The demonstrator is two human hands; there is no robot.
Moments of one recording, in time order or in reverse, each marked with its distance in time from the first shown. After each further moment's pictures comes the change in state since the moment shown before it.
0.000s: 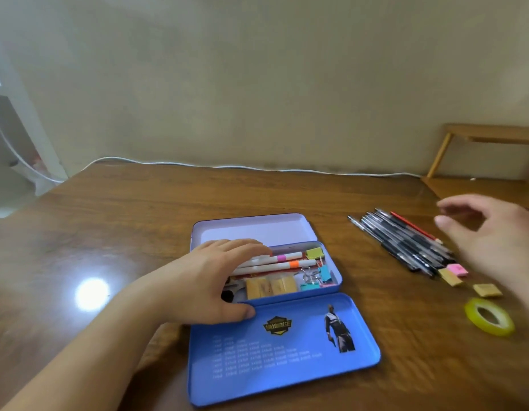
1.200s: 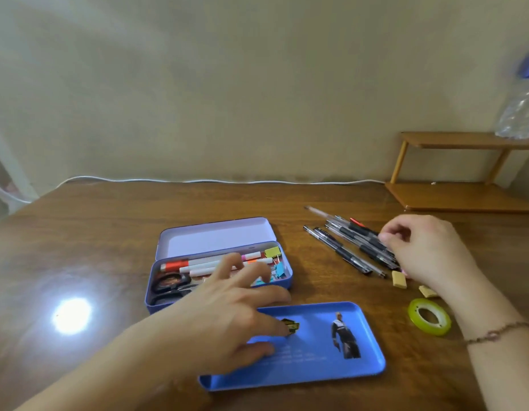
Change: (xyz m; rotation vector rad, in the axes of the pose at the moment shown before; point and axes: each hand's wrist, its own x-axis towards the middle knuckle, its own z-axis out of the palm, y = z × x) left_hand 0.032 0.084 0.025 0.430 0.190 0.462; right_hand 0.007 0.014 0.000 -0.006 -0.168 0.006
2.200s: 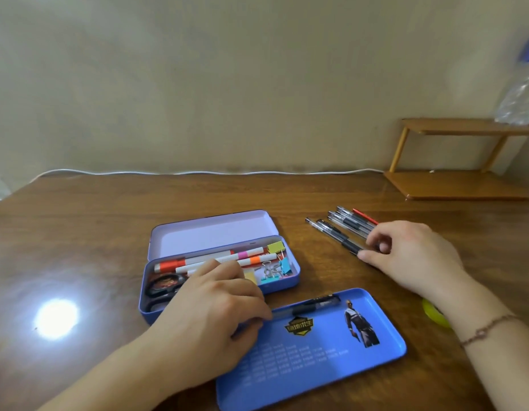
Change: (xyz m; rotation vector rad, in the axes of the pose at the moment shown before) left_hand -0.014 -0.005 0.015 -0.237 0.175 -0.246; right_hand -0.008 -0.020 0.020 -0.238 -0.155 -0.018
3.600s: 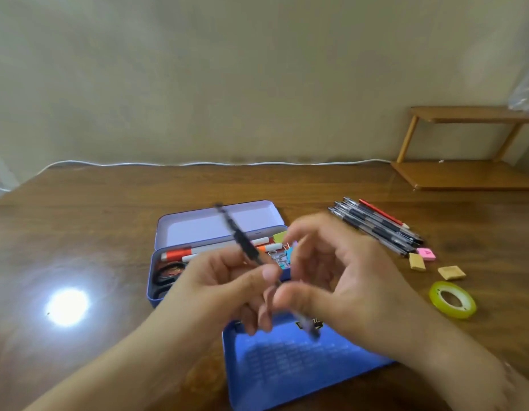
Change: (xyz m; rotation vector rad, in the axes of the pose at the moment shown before) left_hand 0.008 0.029 -0.026 -1.476 0.116 -0.635; right_hand -0.070 -0.077 -0.003 0.968 -0.174 -0.551
